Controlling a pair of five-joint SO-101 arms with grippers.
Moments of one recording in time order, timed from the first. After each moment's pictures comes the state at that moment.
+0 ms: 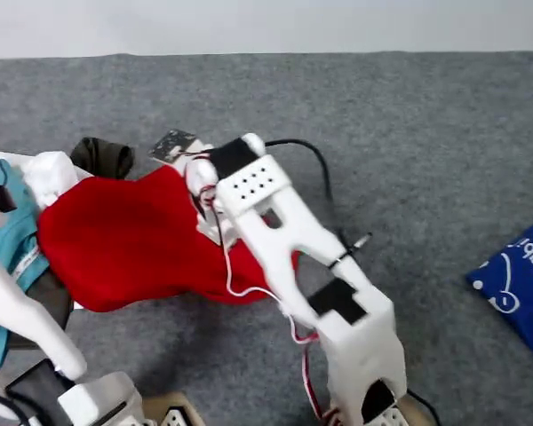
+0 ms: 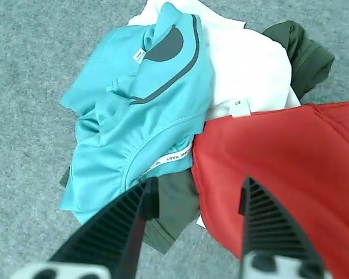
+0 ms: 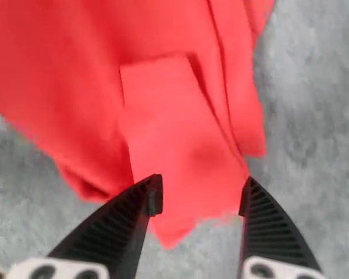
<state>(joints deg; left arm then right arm) -42.7 -10.0 -13.9 99.3 -1.4 -39.5 29.2 -30.9 96.4 16.0</state>
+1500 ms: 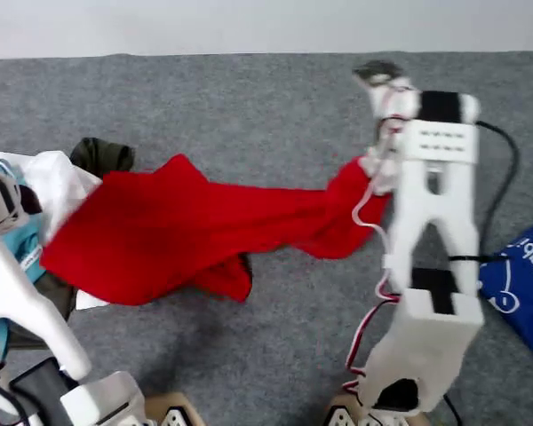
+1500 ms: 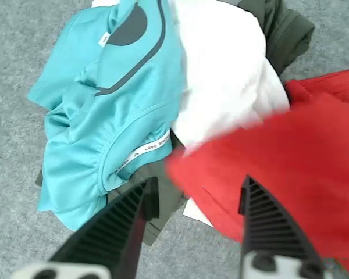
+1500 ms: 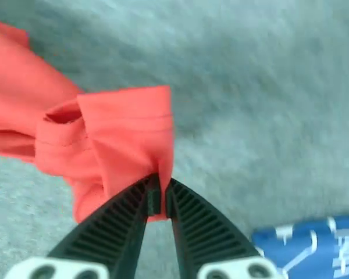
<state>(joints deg) -37.7 -10.0 -9.8 99.3 -1.4 4.7 21.0 -31.4 100.5 25.9</state>
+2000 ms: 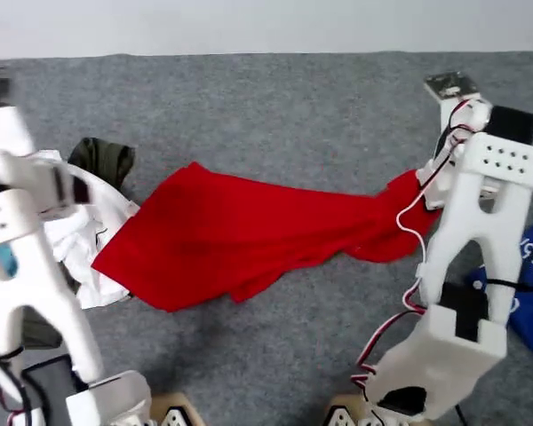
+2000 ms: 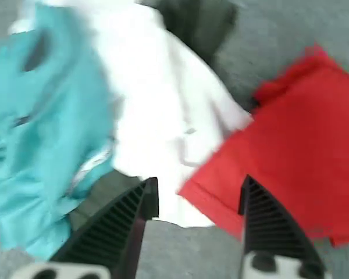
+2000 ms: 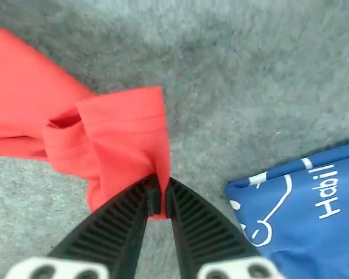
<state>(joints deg) -22.3 -10.0 -6.5 99.3 -3.5 13.4 13.5 -25.9 100.5 29.1</state>
